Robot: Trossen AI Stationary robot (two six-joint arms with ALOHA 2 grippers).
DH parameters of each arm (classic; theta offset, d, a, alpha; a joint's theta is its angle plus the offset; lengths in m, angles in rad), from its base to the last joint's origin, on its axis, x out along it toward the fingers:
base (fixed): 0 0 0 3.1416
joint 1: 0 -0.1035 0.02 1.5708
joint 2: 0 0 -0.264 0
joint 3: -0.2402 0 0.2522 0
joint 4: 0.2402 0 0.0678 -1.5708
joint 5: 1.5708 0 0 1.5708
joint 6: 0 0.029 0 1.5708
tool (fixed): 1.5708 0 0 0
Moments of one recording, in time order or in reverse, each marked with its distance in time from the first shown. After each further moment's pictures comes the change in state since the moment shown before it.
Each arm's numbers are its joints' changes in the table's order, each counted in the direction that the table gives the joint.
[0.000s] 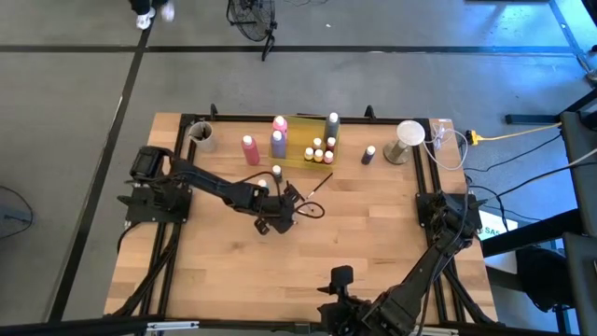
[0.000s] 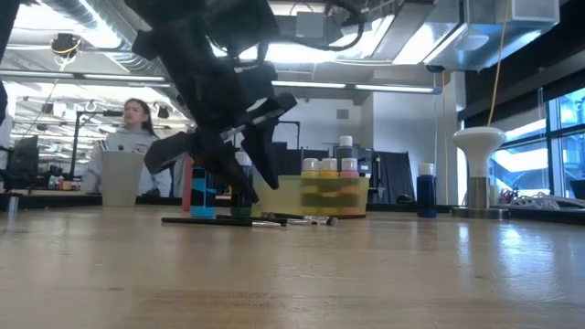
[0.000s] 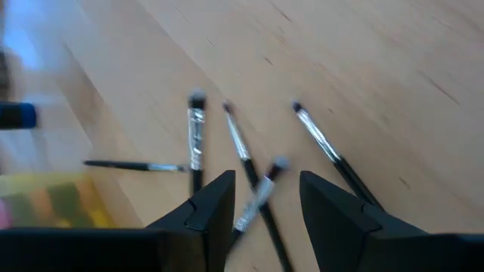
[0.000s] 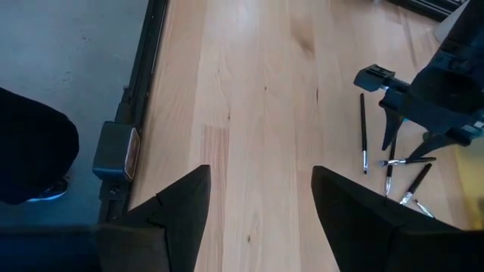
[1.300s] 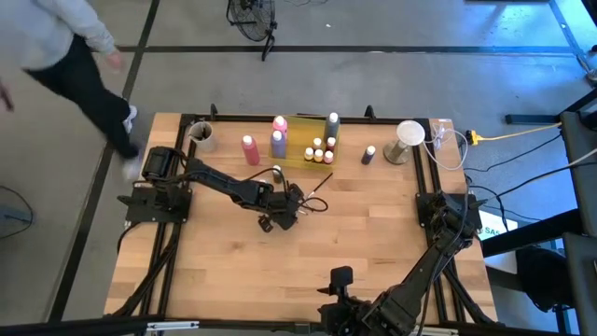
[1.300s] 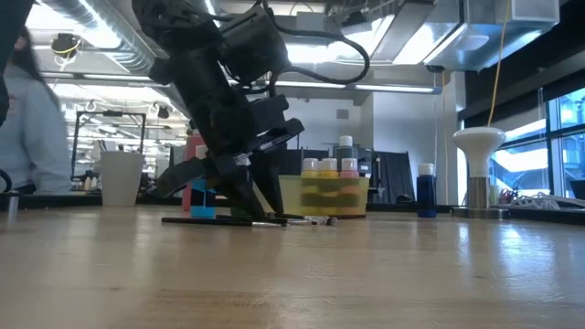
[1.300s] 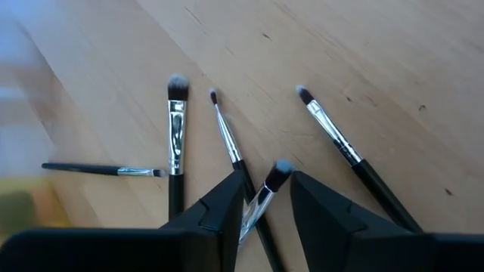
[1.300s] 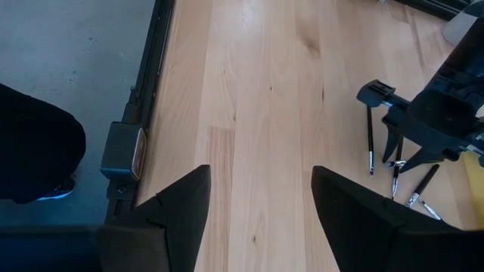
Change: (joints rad) left arm -0.061 0.097 -0.003 -0.059 0.072 0.022; right arm 0.000 -0.001 0.000 -0.011 -0.015 -0.004
